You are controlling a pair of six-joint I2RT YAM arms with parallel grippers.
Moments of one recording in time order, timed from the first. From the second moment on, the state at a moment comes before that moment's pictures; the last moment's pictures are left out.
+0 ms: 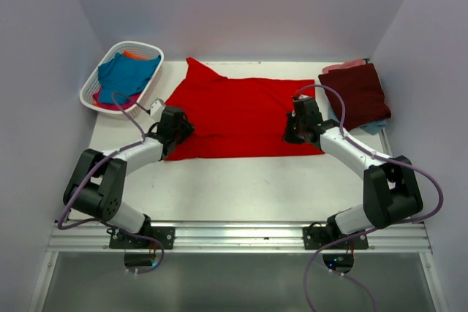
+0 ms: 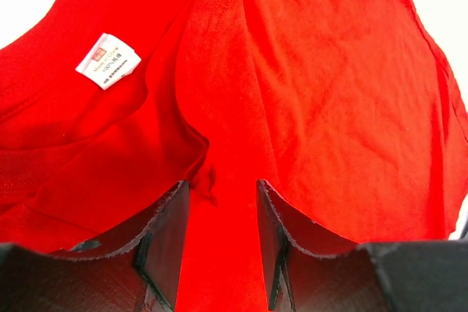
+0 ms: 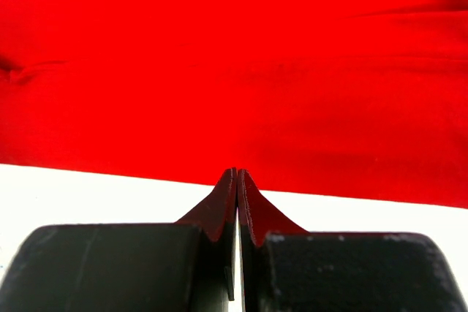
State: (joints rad) left arm -0.34 1.51 0.72 0.08 -0.27 -1.03; right arm 0.36 1.47 0.91 -0.35 0.01 0.44
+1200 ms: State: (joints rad) left arm -0.33 1.71 0.83 0.20 -0.17 -0.88; right arm 0.36 1.47 0.91 -0.35 0.01 0.43
